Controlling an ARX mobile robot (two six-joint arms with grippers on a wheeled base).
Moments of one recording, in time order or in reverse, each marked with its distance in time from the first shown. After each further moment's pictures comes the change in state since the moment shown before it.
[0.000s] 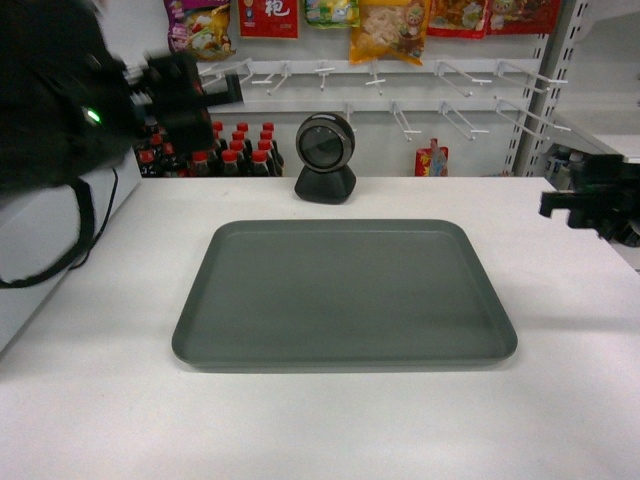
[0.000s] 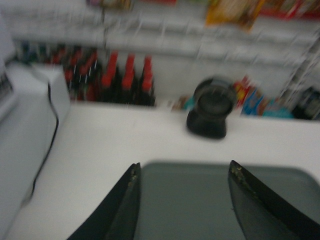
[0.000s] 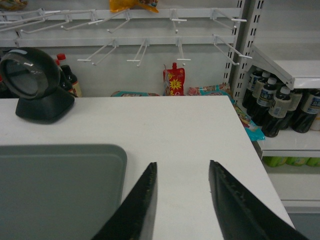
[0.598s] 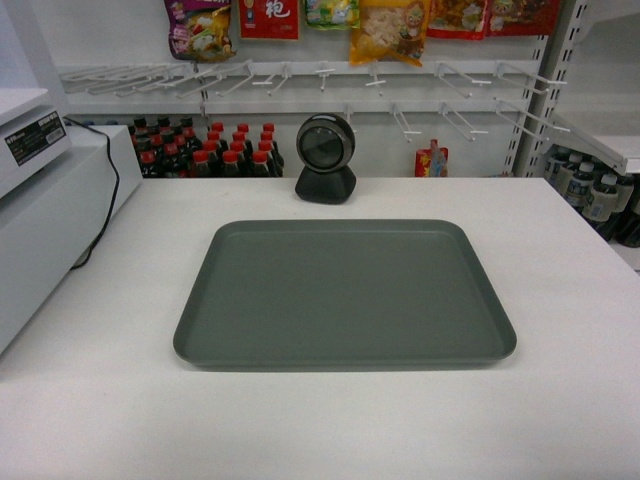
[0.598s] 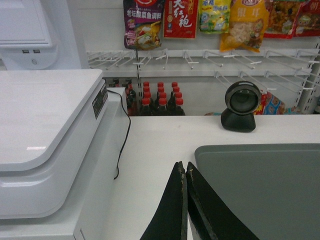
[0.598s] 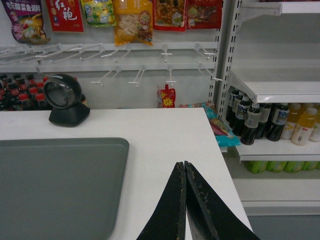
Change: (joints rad) left arm 0.214 -0.476 -0.624 0.340 0.206 0.177; right arm -0.058 -0.626 -0.619 0.094 -0.039 -0.012
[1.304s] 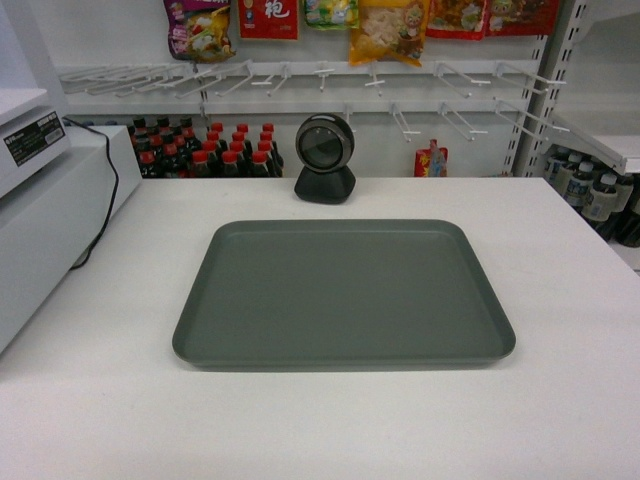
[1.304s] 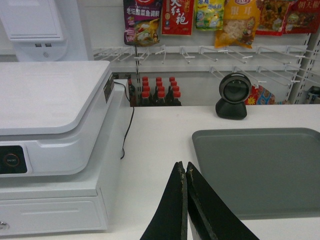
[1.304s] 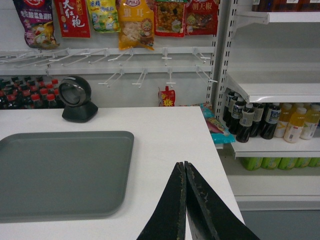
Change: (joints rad) left arm 0.095 -0.644 -0.138 -0.515 0.107 0.000; right arm 0.000 -0.766 -0.155 -0.610 0.000 0.000
